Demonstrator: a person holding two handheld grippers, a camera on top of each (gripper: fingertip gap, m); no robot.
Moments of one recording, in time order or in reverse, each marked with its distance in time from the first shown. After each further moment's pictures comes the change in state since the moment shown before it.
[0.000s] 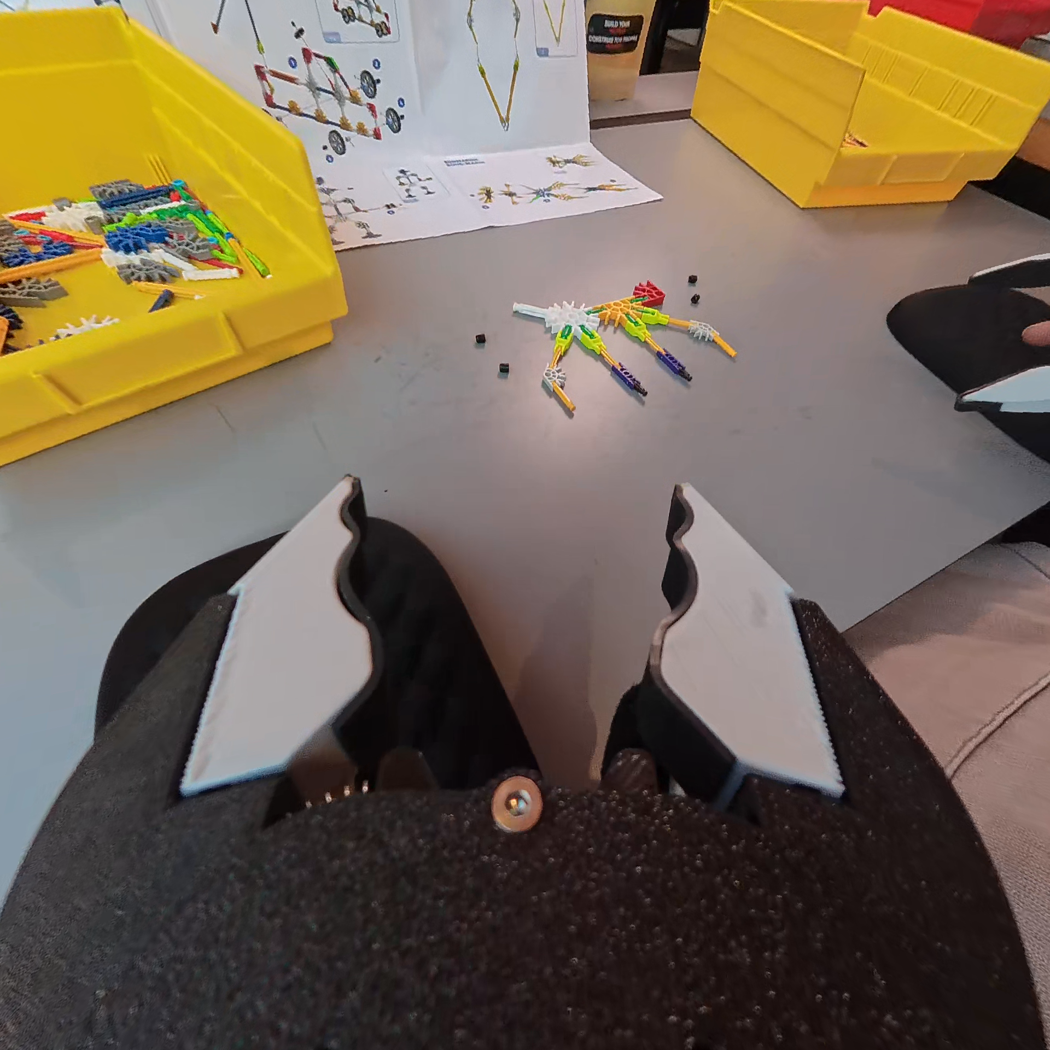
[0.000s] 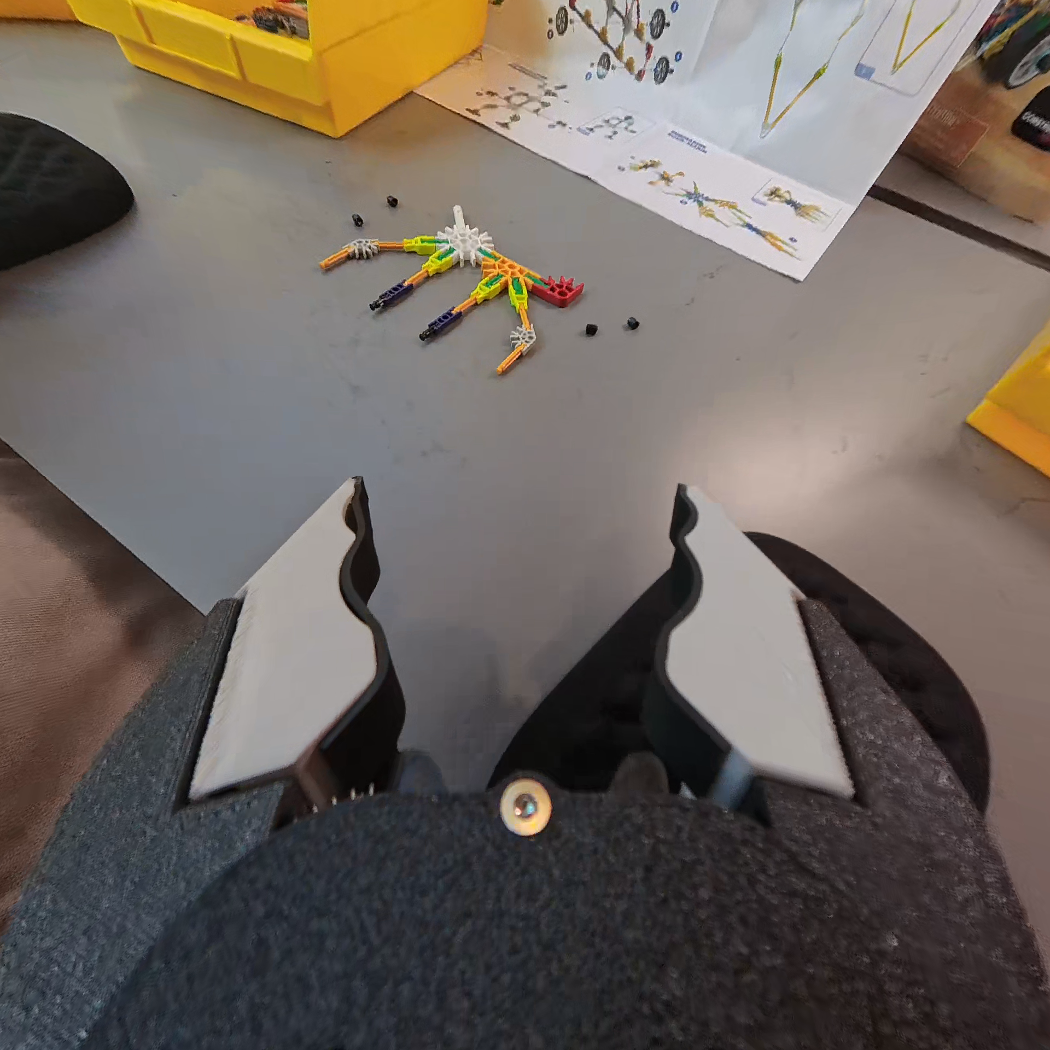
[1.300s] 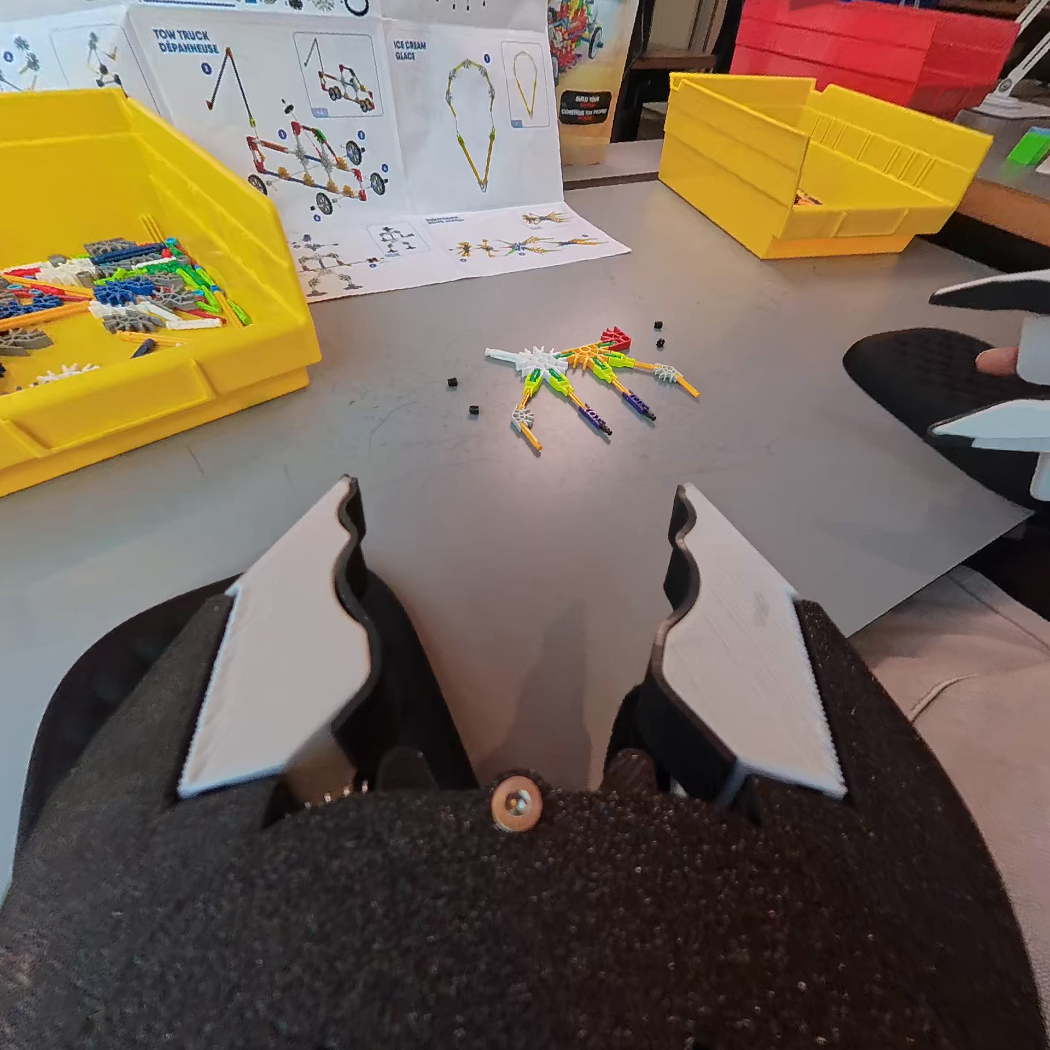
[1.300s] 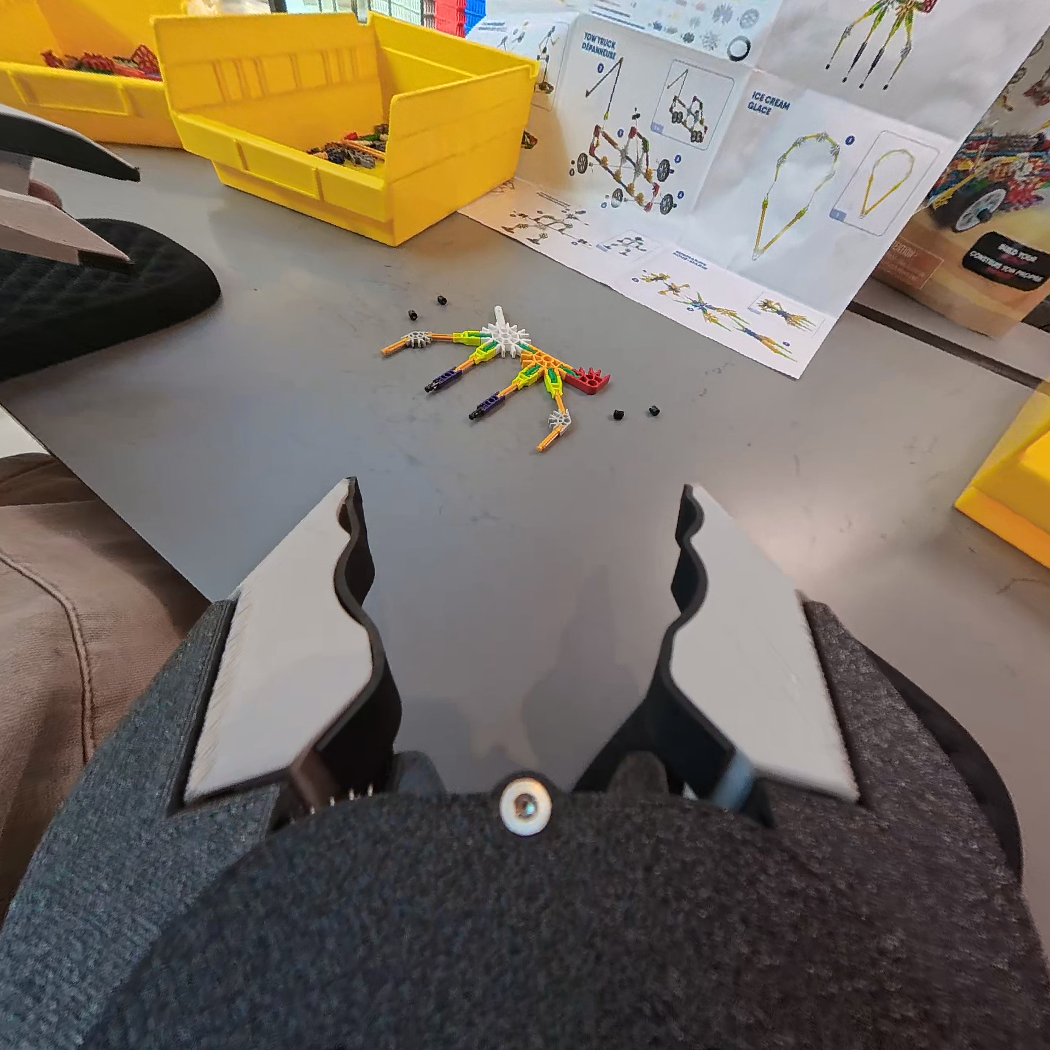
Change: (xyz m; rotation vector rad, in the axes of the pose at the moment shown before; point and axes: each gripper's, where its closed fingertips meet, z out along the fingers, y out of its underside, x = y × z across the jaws) left arm 0.018 -0.013 0.003 0.082 0.014 0.004; right arm -0.024 -0.030 -0.008 0.147 -0.001 -0.036
